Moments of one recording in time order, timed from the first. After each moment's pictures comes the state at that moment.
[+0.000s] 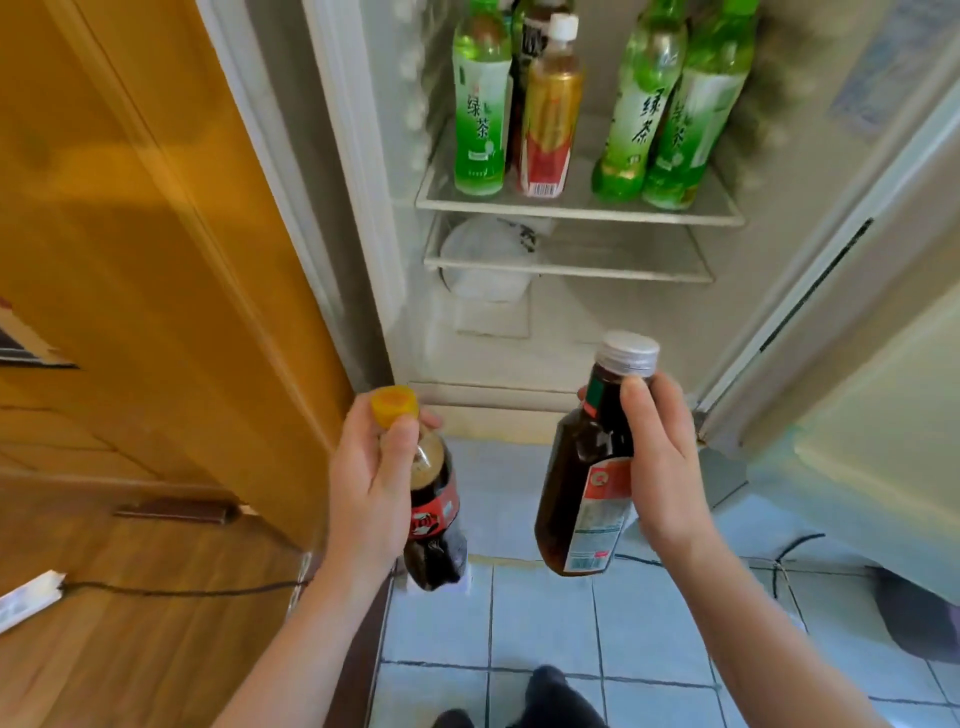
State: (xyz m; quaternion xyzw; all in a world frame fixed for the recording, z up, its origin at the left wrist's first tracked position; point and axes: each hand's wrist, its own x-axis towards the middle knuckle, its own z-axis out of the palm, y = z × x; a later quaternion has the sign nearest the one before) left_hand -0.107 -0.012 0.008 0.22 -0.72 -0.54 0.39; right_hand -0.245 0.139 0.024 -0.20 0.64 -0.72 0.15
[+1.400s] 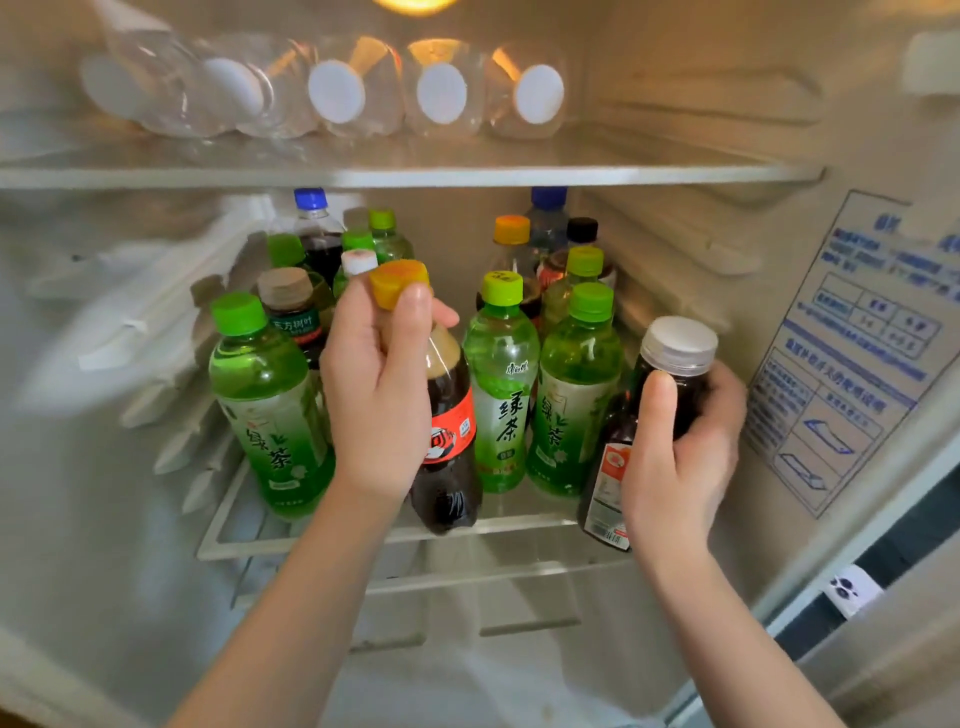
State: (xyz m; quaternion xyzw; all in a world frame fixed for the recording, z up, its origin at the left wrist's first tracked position) left_hand -0.497 -0.110 0.170 0.03 -0.68 -0.50 0.54; right_hand -0.573 0.050 0.111 -0.13 0.66 -0.66 -0.32
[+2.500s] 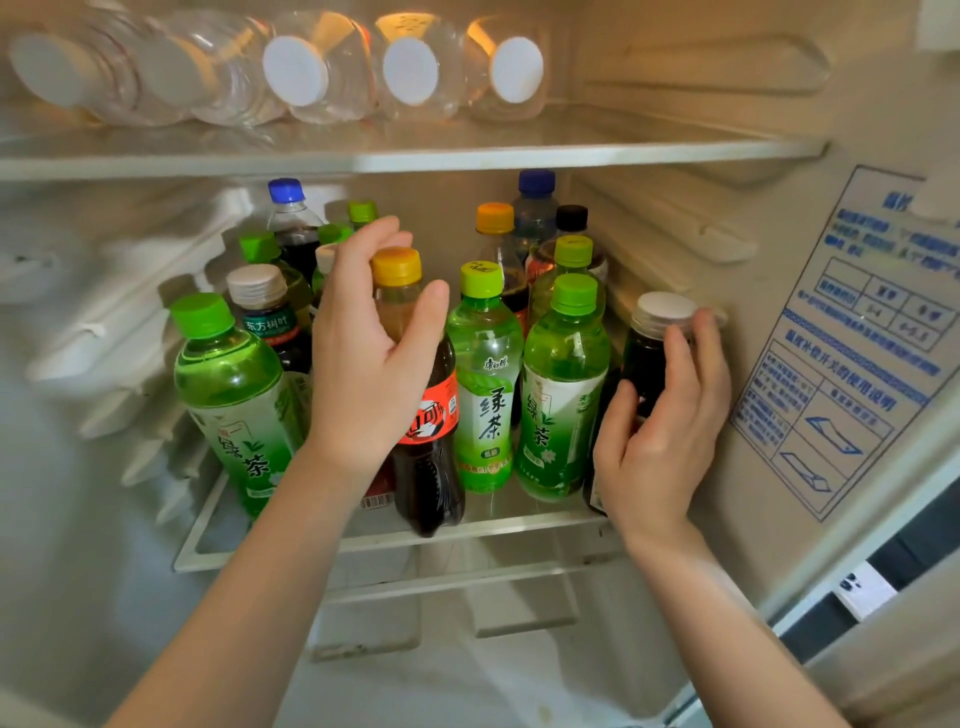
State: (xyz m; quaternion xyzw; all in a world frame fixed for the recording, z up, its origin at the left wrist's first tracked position) left_hand -0.517 -0.130 0.174 0.03 -0.78 -0.36 0.50; right_hand -0.607 0.047 0.095 -0.24 0.71 -0.40 -0.52
